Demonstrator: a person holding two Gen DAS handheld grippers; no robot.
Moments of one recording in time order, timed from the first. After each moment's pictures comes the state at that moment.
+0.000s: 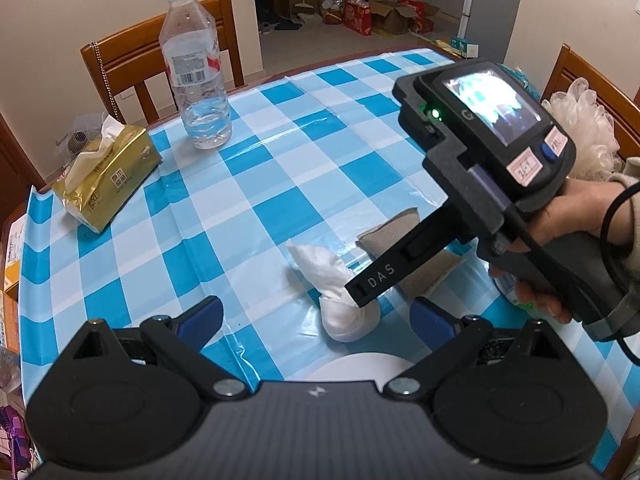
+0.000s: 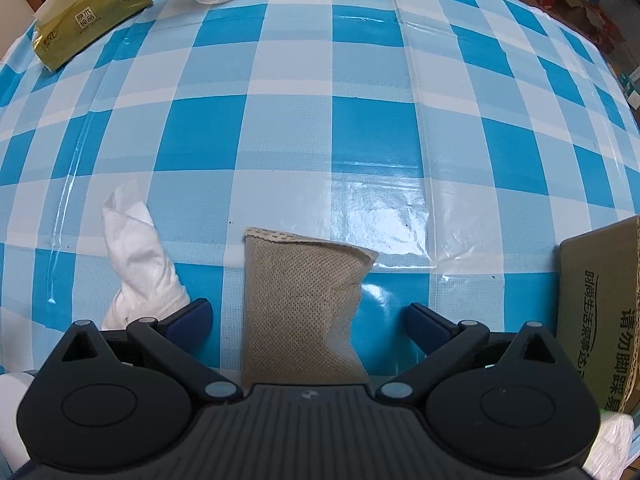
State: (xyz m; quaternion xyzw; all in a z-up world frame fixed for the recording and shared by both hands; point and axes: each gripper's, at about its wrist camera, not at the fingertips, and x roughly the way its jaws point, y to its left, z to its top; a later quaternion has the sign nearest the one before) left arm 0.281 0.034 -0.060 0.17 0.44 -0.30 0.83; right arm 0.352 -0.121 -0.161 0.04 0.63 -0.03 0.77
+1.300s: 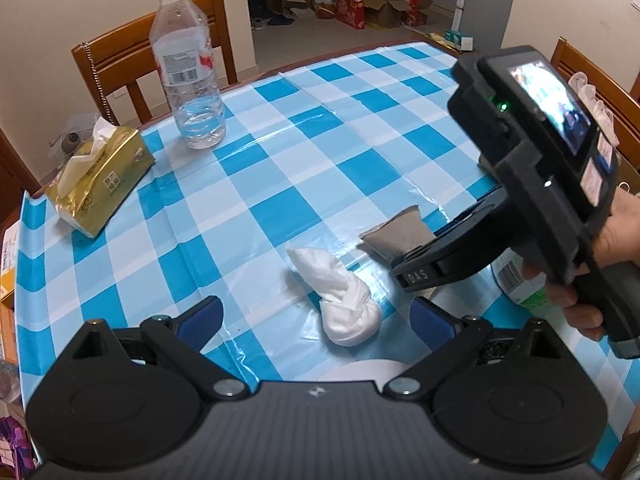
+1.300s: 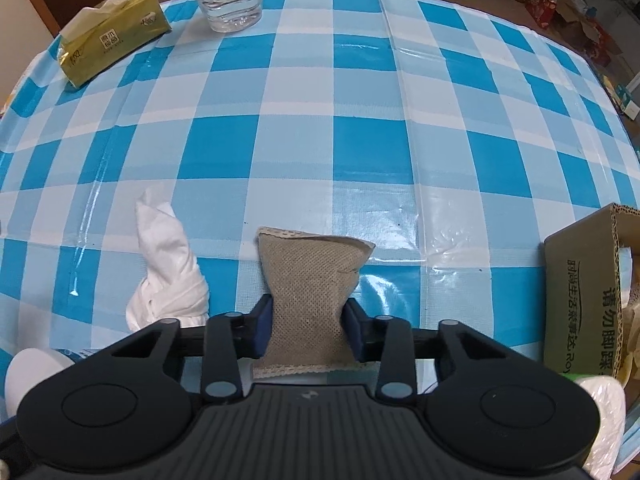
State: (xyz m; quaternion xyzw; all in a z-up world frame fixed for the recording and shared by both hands) left arm 0.288 0.030 -0.062 0.18 0.45 -0.30 0.82; right arm 0.326 -0.121 -0.135 0.04 0.60 -0.03 0.80
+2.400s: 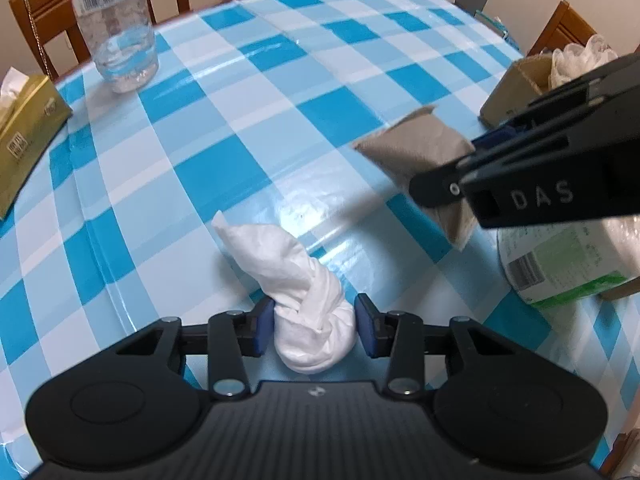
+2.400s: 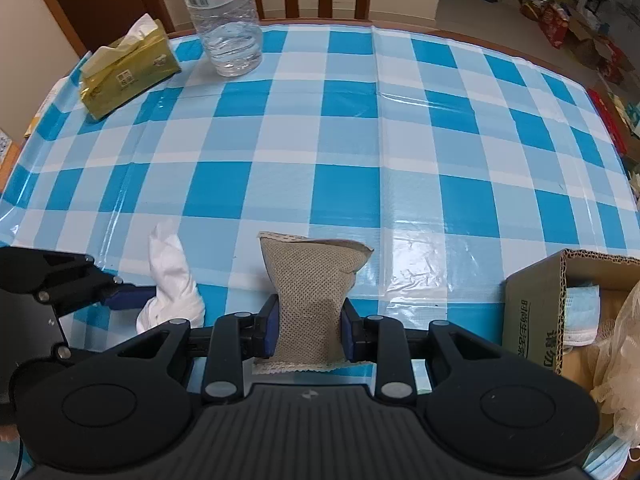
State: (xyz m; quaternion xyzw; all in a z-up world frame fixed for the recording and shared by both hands) left arm 0.322 -0.015 -0.128 0.18 0.53 -0.34 0.76; right arm 0.327 -0.149 -0.096 0.05 0.58 0.01 0.82
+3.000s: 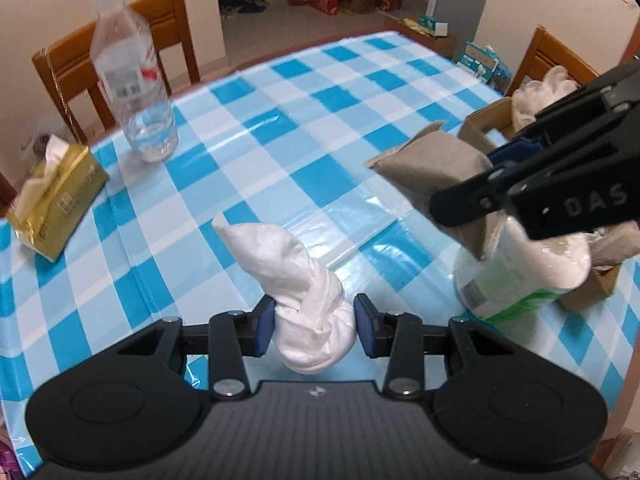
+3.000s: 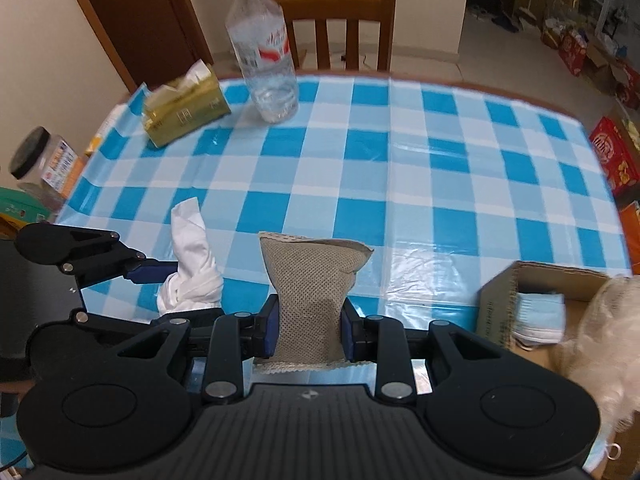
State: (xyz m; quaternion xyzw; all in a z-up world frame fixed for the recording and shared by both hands) left arm 0.294 -0.013 -0.058 0.19 0.47 -0.34 0.80; right arm 0.279 -0.164 -0.019 0.06 0.53 0.05 0.84
